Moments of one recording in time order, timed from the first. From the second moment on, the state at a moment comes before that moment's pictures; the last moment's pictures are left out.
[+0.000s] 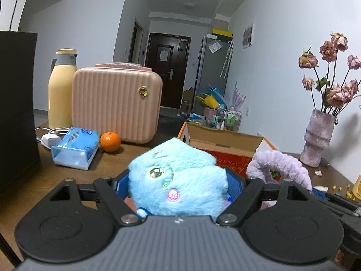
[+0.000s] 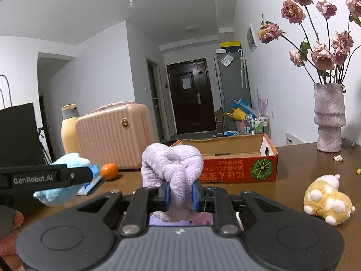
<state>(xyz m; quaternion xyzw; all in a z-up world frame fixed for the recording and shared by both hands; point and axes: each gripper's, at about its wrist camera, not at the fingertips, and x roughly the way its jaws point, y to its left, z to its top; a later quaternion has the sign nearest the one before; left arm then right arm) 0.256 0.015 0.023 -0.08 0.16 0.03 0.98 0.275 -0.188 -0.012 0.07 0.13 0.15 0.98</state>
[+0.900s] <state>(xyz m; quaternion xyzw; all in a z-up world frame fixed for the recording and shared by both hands) 0.358 -0.012 0.051 -0.12 0.14 0.02 0.98 0.367 -0.214 0.004 0.10 0.12 0.09 0.98</state>
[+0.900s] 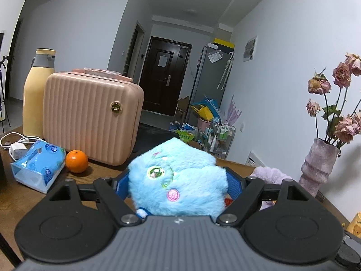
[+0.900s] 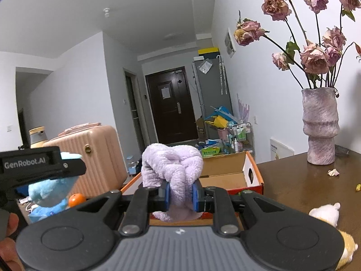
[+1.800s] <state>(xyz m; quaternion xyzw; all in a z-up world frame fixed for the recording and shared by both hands) 0.469 -0.031 0.061 -0.10 0.15 0.02 0.98 0.470 -0.212 0.005 0.09 0.14 0.06 0.98</state>
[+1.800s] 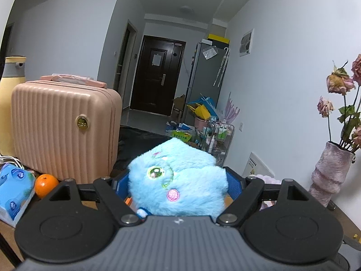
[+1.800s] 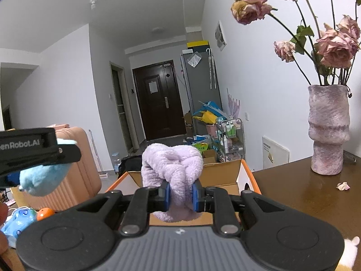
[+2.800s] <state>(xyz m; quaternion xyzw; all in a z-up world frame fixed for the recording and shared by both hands) 0.580 -0.054 -0.012 -0.03 0.24 0.07 0.97 0.554 -0.203 -0.024 0.06 0.23 0.01 0.97</state>
